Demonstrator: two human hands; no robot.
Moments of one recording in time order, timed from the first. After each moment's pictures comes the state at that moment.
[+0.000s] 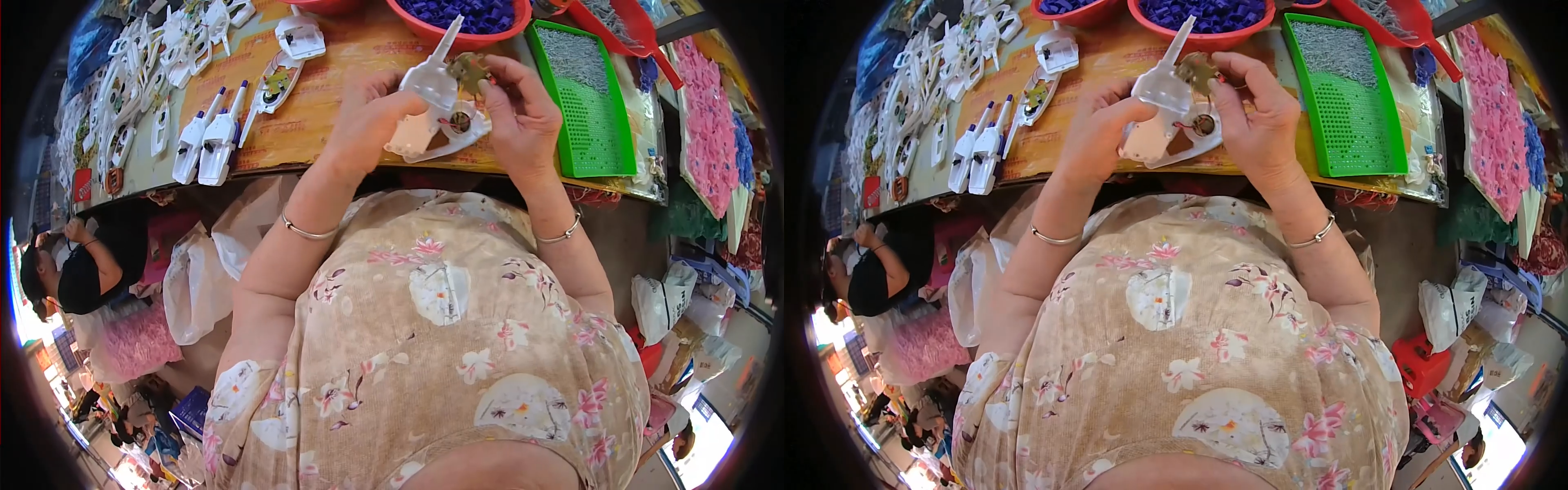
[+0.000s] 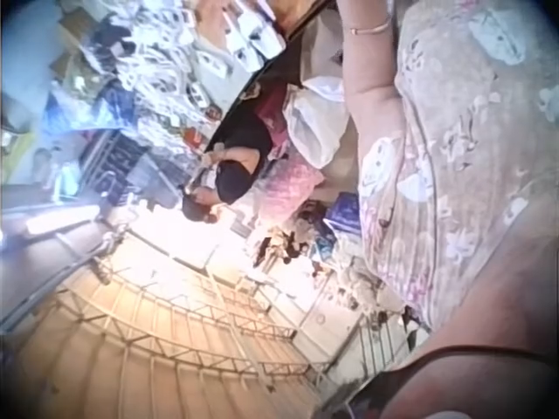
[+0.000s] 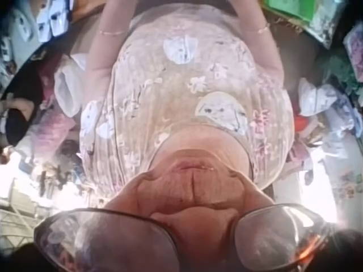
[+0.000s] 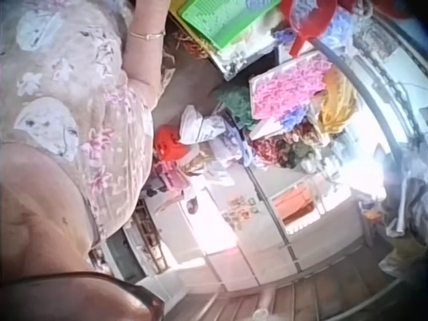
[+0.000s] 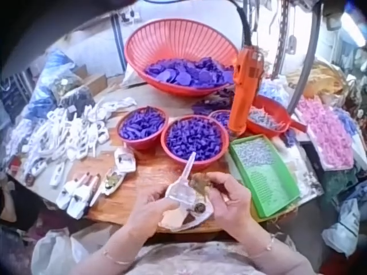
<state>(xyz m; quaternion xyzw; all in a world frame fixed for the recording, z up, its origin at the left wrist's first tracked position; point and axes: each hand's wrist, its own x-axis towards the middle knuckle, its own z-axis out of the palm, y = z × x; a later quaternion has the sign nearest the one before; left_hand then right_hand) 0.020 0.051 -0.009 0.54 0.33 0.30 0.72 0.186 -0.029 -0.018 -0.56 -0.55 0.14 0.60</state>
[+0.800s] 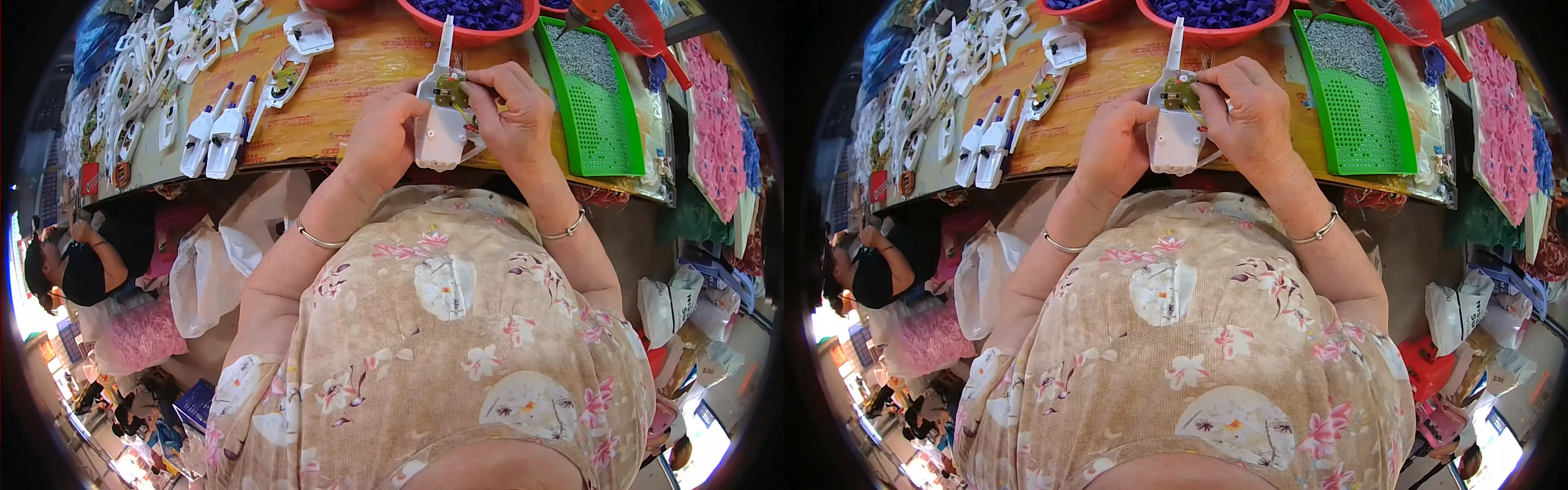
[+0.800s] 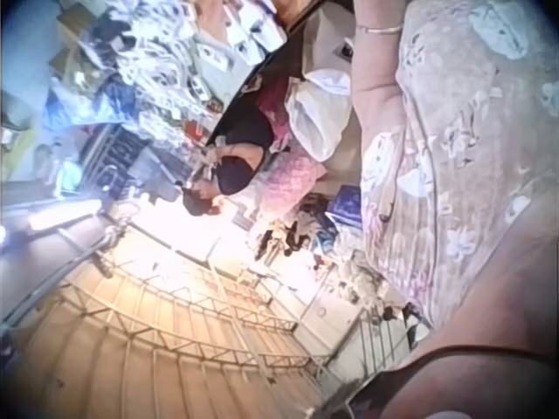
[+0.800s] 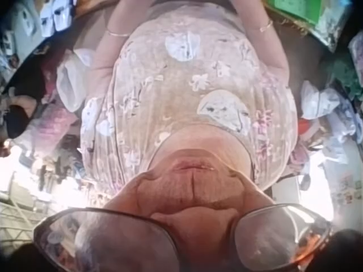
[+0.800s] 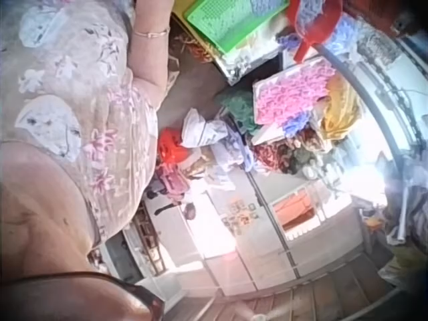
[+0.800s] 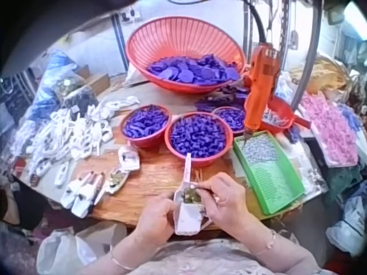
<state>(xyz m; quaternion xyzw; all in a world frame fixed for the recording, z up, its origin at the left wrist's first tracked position) 0.022 0.033 -0.016 0.33 0.26 0.31 0.85 0.182 -0.021 -0.014 -0.59 -0.63 0.03 0.50</state>
